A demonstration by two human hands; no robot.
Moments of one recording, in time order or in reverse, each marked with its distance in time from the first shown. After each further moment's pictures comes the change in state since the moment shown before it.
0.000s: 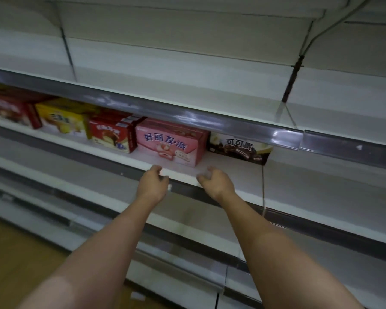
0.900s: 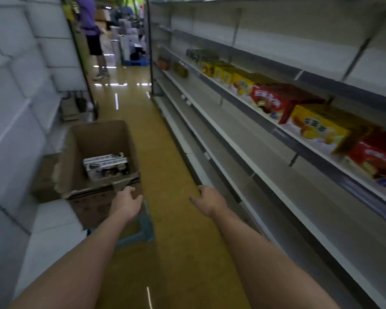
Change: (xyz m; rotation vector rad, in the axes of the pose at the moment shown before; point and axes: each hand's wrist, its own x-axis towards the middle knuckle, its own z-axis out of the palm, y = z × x) left_hand -0.228 -0.423 -0.455 0.138 0.574 -0.864; right_hand -0.210 -0.395 0.427 -0.335 -0.713 -0.647
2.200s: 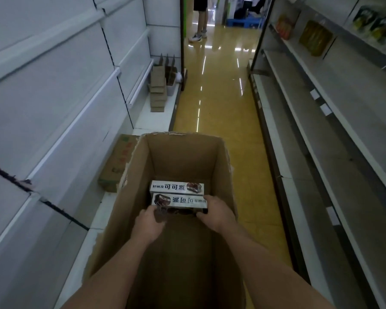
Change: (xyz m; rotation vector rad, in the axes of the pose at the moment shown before) left_hand 0.481 -0.152 -0.047 -0.058 -0.006 -0.431; right_hand 0.506 -0.301 0.167 -0.188 -0.327 -0.349
